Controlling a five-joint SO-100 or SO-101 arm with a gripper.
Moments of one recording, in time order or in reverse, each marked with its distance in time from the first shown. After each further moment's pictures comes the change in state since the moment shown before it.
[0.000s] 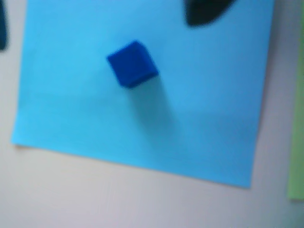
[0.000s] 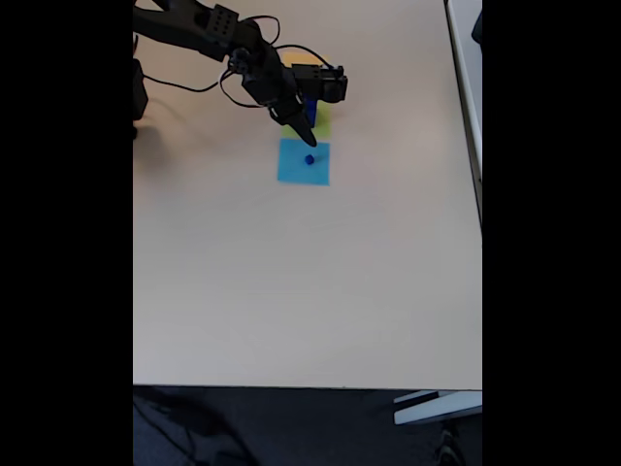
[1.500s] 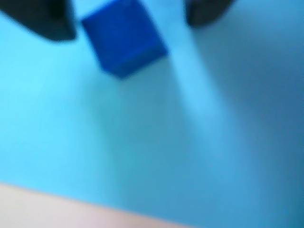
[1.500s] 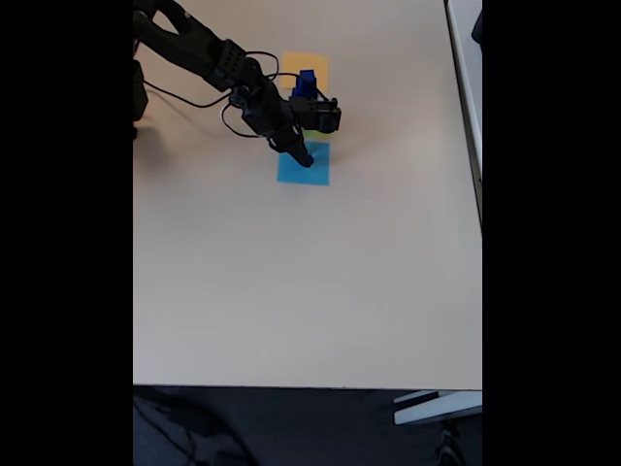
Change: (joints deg) arm 2.4 -10.9 6.9 -17.1 -2.4
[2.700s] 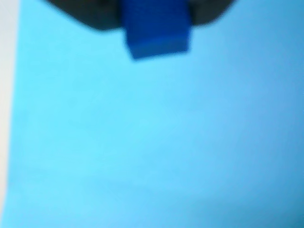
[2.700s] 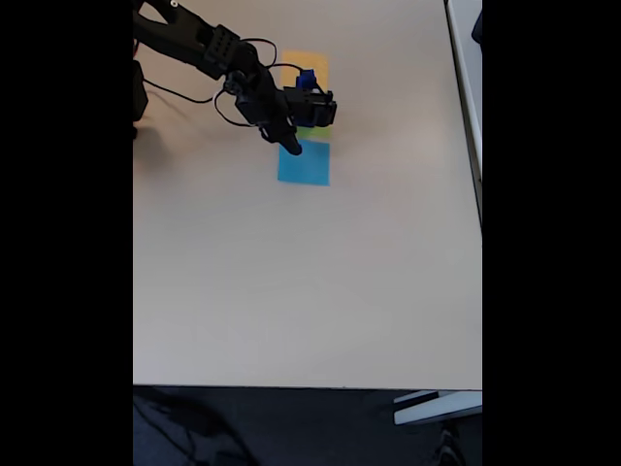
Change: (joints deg) arm 1.0 10.7 -2.5 17.6 0.0
